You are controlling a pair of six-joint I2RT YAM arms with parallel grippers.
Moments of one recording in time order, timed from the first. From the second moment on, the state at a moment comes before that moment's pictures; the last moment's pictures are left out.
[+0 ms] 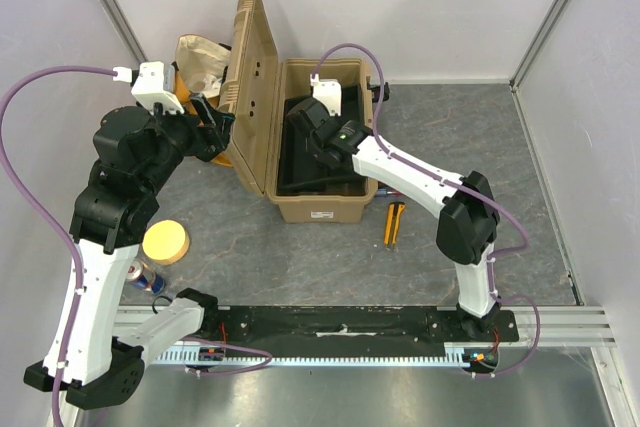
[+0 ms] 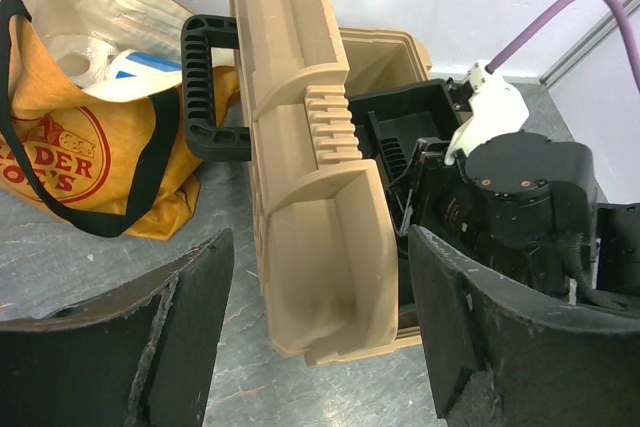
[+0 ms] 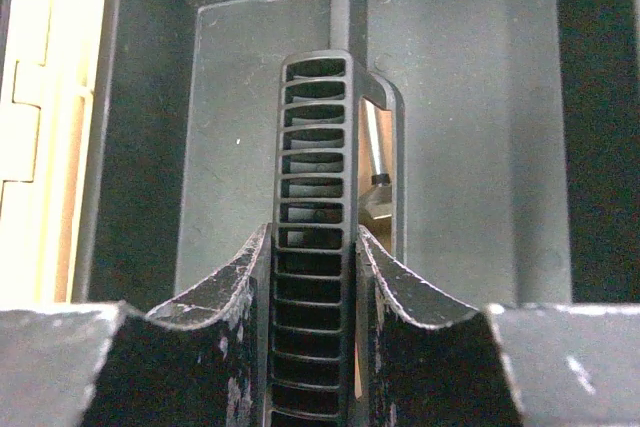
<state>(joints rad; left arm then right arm) -0.32 0.96 1.52 -0.72 -0.07 -0.28 0.85 1.99 1.83 -0.59 0.63 0.55</state>
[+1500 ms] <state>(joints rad) -0.32 0.97 1.52 -0.72 -0.08 -0.28 0.80 1.92 1.64 -0.41 0.46 0.69</state>
